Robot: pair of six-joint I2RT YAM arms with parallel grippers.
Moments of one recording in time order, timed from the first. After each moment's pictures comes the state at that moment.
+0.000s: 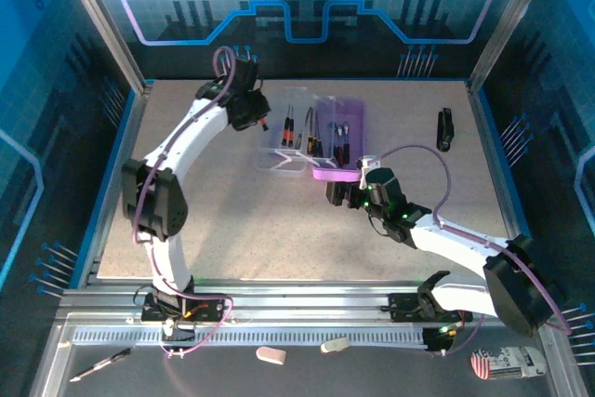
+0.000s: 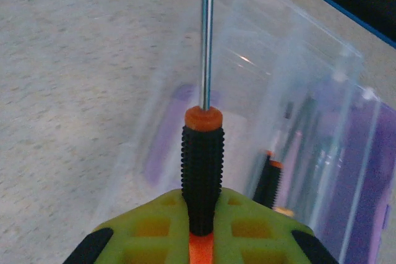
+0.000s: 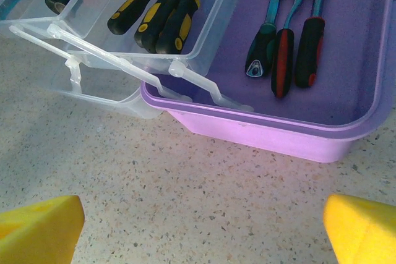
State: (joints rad) left arm -0.32 1.92 1.81 -0.82 -0.05 -0.76; right arm 0.59 1.21 0.49 0.16 0.07 0.47
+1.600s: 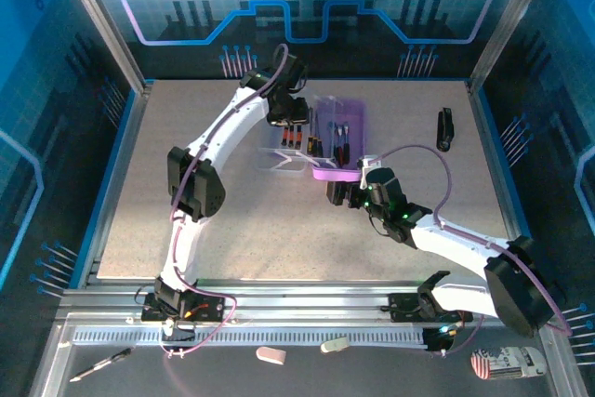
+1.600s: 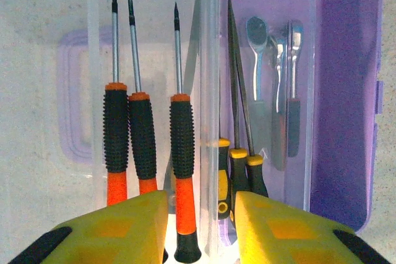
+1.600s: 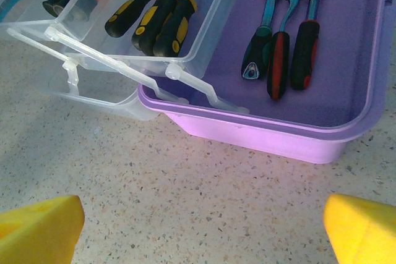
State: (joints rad) left arm -0.46 2.20 2.25 -1.13 0.04 -0.52; right arm 0.59 1.20 0.49 0.15 0.08 0.47
